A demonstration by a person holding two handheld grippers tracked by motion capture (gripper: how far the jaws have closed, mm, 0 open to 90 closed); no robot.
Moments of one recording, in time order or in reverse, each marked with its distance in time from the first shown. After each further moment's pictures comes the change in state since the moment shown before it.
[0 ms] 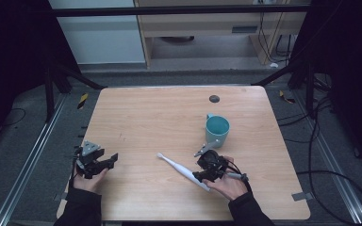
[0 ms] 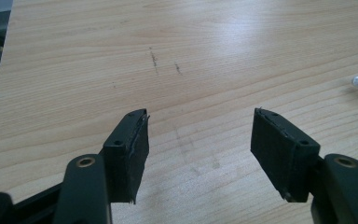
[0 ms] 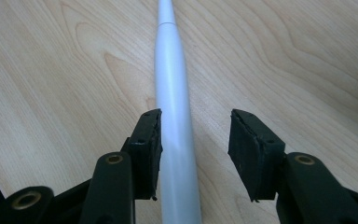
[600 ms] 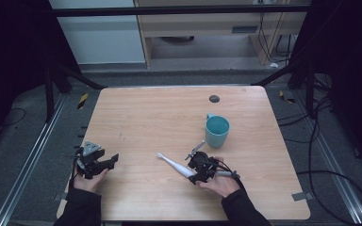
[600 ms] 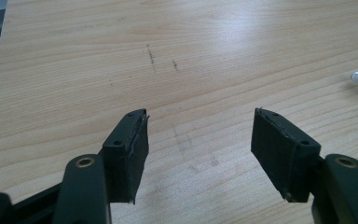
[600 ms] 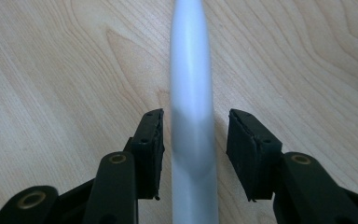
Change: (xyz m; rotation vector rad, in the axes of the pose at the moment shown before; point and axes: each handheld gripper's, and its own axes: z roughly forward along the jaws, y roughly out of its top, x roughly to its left) left arm -0.001 0.000 0.001 0.008 -0.006 0.007; right arm 0.008 0.011 0.028 0.139 0.027 -0.047
